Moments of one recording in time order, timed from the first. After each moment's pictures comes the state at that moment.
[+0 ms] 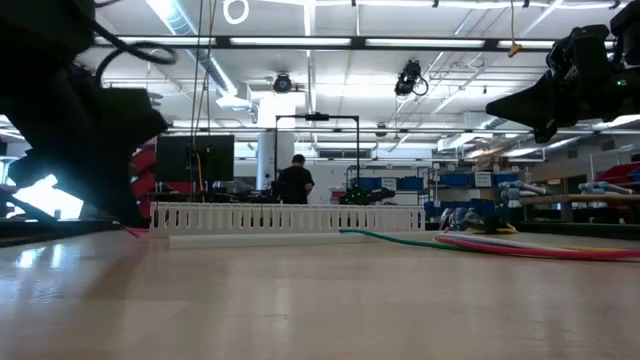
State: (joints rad) left arm -0.56 1.50 0.66 -0.58 -0.69 -1.60; right arm -0.19 0.03 0.01 0.07 0.10 0.14
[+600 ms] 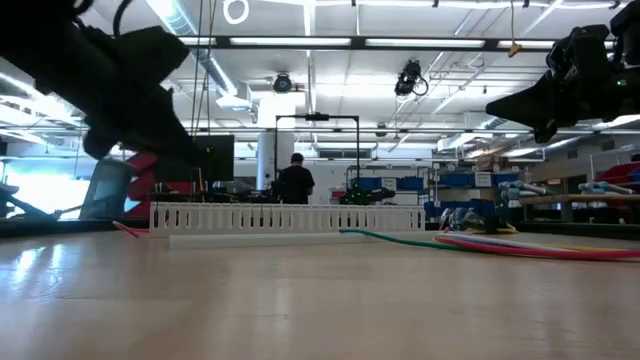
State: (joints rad) left arm -0.51 1.41 0.60 -0.14 -0.91 -1.09; right arm -0.19 0.03 0.01 0.07 0.10 0.14
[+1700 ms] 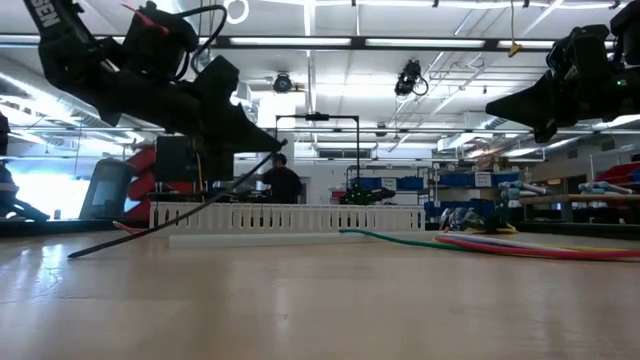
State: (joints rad) left arm 0.13 1.41 0.37 0.80 -0.15 -0.09; right arm -0.19 0.03 0.01 0.07 0.10 0.14
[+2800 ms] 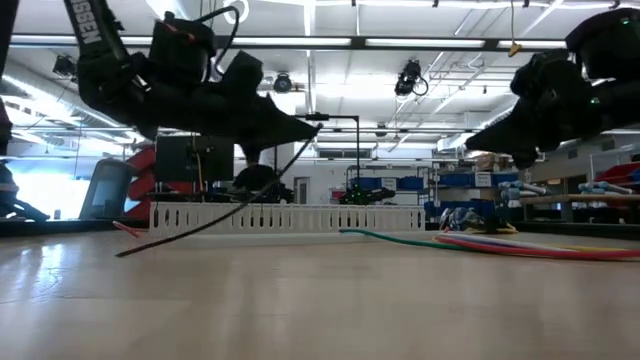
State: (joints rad) left arm 0.14 1.66 0.48 1.12 -0.01 -0.08; right arm -0.11 0.72 0.02 0.52 0.08 0.24
